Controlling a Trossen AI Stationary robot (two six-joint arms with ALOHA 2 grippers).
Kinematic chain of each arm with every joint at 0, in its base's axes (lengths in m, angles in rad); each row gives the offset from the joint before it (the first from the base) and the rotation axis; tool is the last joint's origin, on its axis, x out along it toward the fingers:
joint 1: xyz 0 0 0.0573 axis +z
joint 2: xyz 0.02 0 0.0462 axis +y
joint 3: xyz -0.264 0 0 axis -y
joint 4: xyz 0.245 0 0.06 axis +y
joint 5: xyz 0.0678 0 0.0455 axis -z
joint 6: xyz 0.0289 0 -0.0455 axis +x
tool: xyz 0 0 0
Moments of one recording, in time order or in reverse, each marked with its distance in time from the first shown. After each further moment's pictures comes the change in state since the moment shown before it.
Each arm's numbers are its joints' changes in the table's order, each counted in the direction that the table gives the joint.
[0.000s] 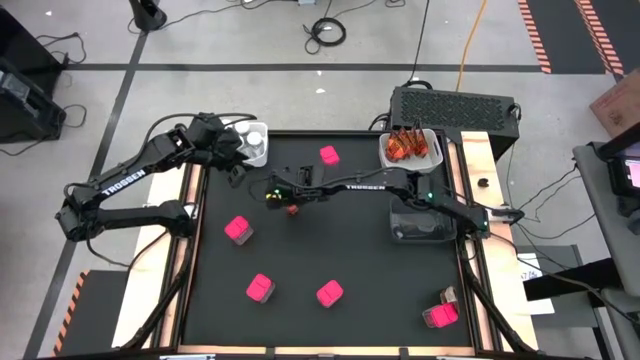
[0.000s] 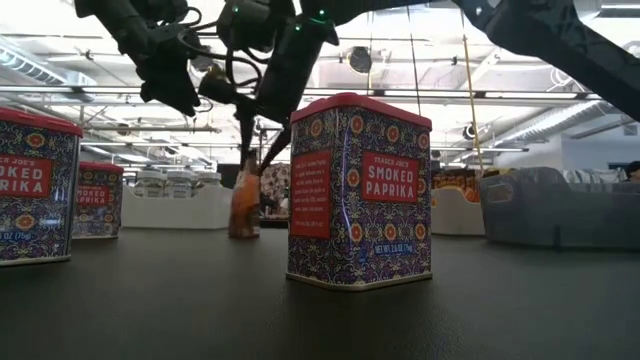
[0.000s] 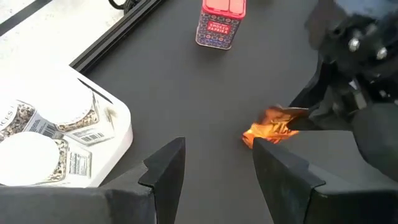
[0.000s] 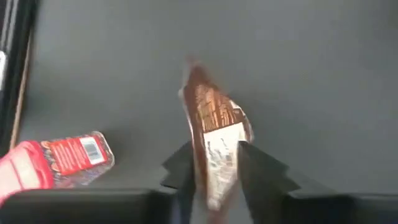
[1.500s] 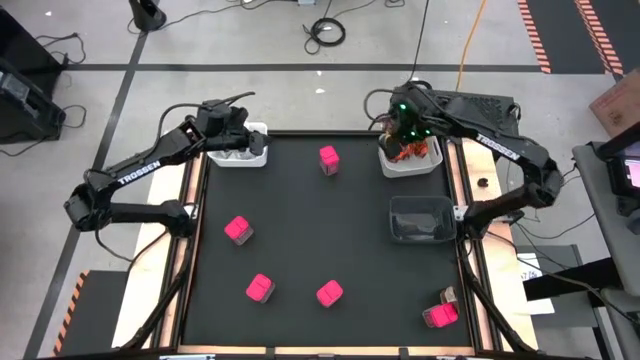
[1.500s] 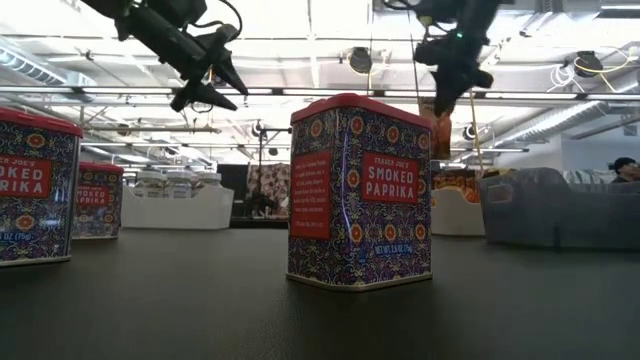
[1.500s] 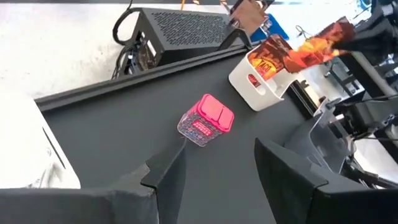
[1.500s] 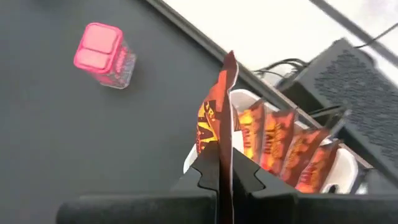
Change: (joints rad) left arm 0.032 0.138 0.000 -0.433 0.008 -0.524; right arm -0.541 -1.032 -0.911 0.046 -0.012 -1.021
